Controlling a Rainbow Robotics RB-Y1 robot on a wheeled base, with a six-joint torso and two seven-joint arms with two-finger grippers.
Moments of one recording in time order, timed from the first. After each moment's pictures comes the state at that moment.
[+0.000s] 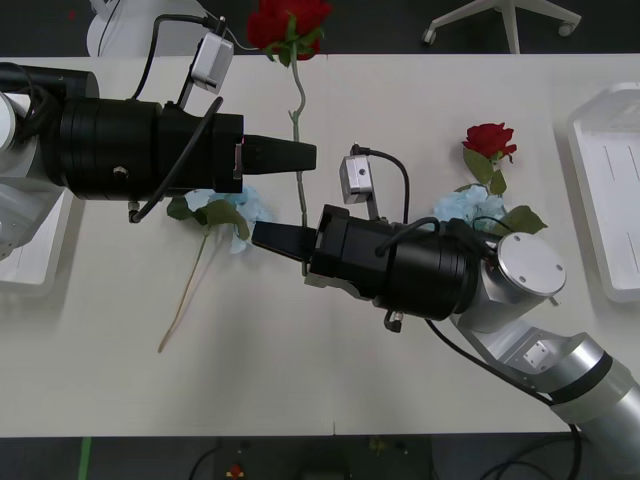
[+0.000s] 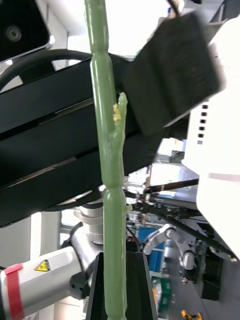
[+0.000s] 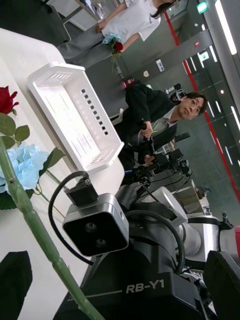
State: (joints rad) right arm -0.27 -0.44 0.50 -1.78 -2.12 0.75 1.92; left arm -0.49 0.68 -0.21 -1.81 1.92 1.08 -1.78
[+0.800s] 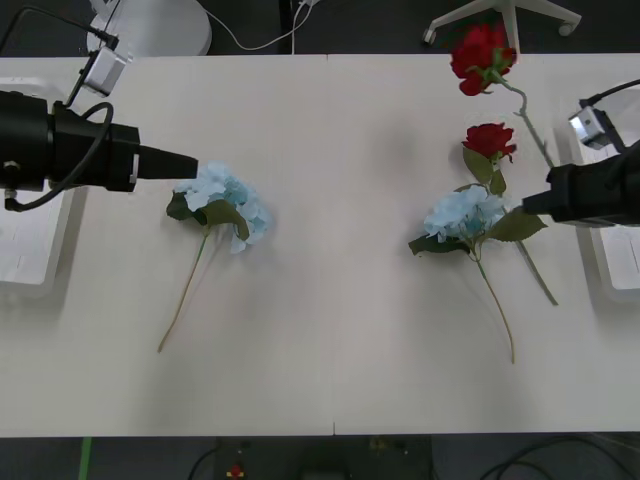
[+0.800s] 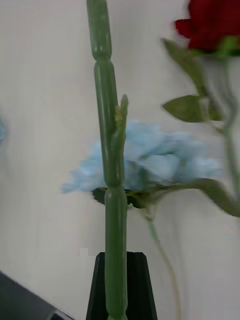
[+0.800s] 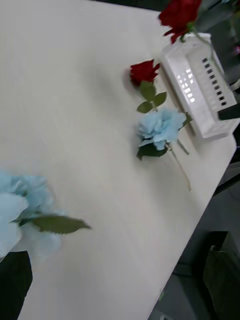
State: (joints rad) right arm -0.30 -0.89 -0.06 -1.74 -1.31 1.34 1.46; left arm -0.42 0.88 -0.01 -1.73 1.67 1.27 -1.79
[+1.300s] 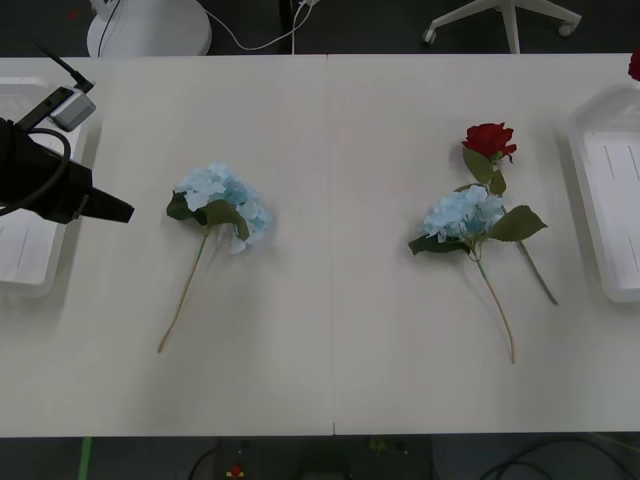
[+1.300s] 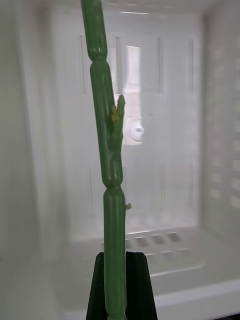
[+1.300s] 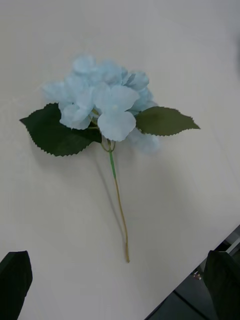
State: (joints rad) right arm -0.31 -1.09 -0.17 -1.50 -0.87 1.40 1.57; left arm -0.42 0.94 0.05 -1.80 1.32 1.57 -1.74
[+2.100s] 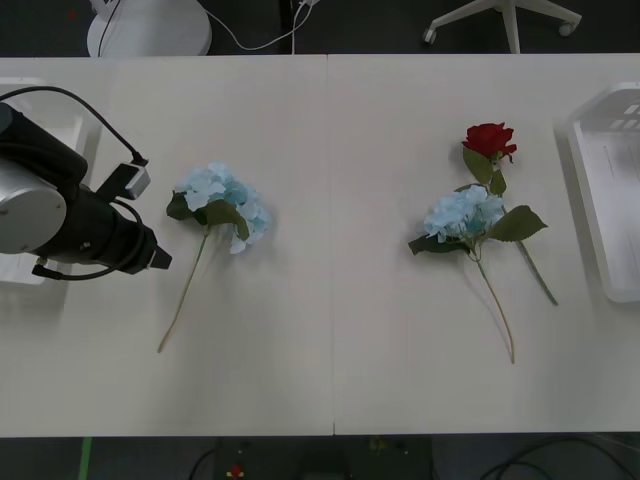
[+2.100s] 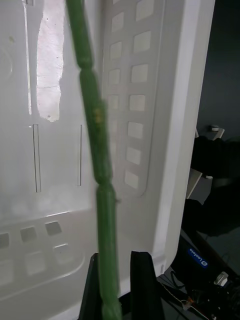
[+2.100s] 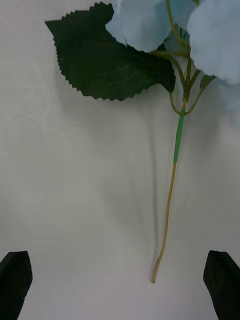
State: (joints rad) right arm -0.35 -1.03 -0.08 -1.23 -0.48 1.23 1.73; left arm -0.43 0.94 -0.41 -1.84 0.88 1.37 -1.27
